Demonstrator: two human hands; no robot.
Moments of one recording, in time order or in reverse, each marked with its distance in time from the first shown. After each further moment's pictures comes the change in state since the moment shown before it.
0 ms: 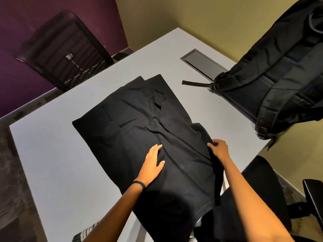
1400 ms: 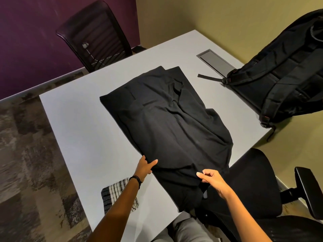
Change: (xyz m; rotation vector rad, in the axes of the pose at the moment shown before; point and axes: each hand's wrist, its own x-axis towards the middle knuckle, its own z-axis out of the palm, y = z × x) left_hand -0.122 -0.114 -0.013 -0.689 0.054 -0.445; right_hand -0.218 0.068 0.061 0.242 -0.492 0.057
